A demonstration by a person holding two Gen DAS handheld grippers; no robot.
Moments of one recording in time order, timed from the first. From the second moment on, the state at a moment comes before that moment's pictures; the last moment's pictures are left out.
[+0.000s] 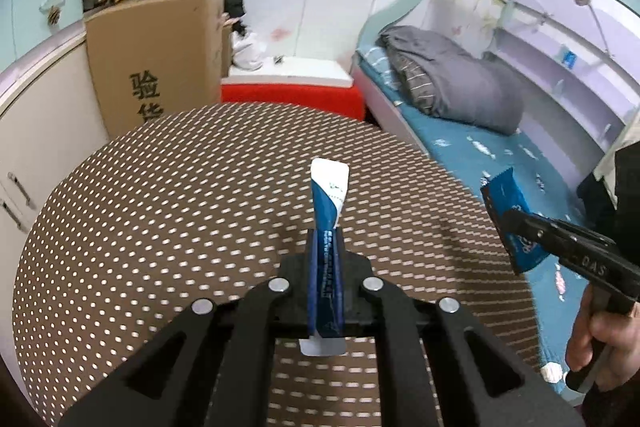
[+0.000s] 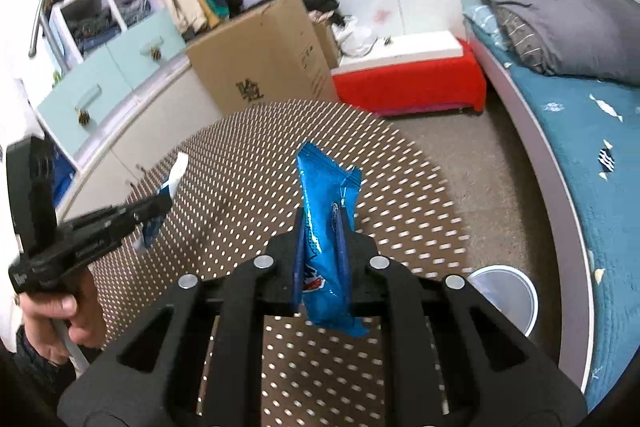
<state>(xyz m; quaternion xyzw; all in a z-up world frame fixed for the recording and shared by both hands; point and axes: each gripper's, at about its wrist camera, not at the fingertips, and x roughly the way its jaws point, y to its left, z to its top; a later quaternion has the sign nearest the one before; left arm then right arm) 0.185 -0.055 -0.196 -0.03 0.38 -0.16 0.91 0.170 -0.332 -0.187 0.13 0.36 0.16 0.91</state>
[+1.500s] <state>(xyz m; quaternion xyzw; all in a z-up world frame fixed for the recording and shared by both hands) 0.234 -0.427 -0.278 0.13 0.50 -0.34 0.78 0.135 -0.637 -0.312 0.35 0.35 -0.08 0.86</state>
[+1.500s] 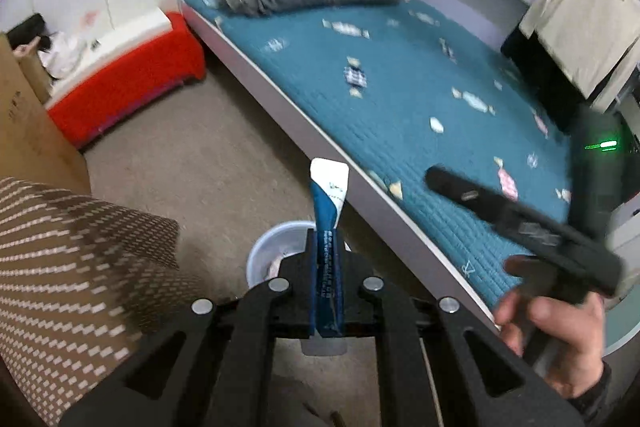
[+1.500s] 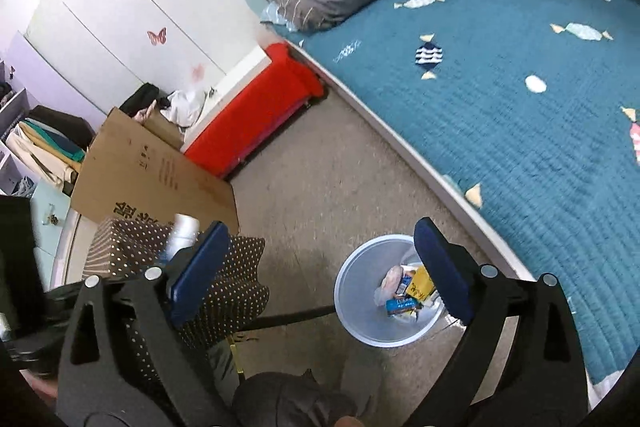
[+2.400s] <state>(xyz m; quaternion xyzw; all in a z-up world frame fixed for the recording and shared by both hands) 0.241 -0.407 -0.247 0.09 0.48 -0.27 0.83 0.104 -0.602 -0.268 0.32 0.36 -0.11 0.87</state>
